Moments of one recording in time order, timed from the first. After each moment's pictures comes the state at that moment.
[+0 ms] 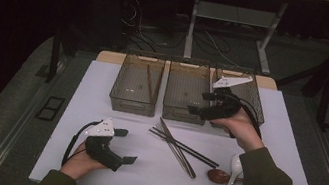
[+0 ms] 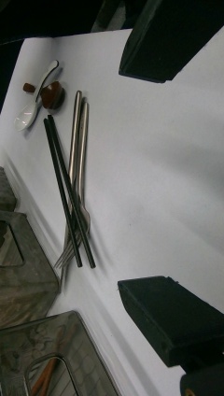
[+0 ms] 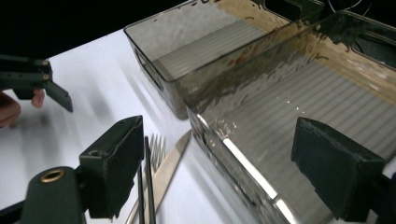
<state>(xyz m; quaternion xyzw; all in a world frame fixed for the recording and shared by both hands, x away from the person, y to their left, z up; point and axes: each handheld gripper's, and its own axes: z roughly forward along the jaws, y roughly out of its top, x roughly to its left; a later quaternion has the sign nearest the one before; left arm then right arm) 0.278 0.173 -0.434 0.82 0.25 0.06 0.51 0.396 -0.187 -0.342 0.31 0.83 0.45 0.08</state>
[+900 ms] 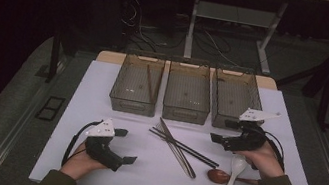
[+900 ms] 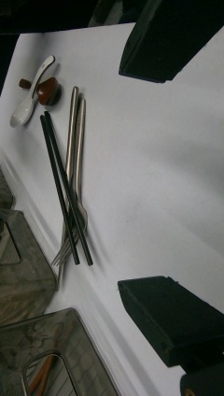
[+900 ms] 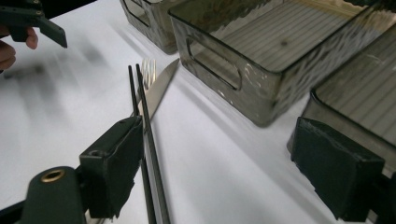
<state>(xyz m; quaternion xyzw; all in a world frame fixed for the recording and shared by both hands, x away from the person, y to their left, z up) 0.278 0.173 -0.435 0.82 0.25 0.06 0.51 0.338 -0.260 -0.386 0.34 0.82 0.45 0.09</state>
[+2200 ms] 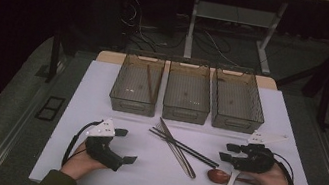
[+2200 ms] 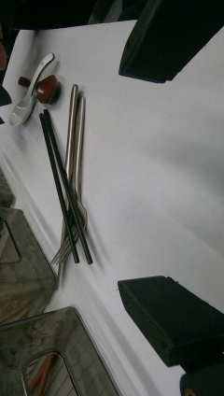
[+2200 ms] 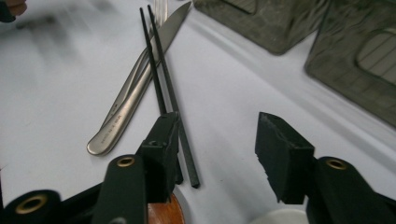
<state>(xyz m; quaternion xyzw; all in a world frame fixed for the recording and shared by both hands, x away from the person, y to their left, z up) 0.279 0.173 -0.435 0.82 0.25 0.06 0.50 0.300 -0.286 -0.418 0.34 0.84 0.43 0.06</state>
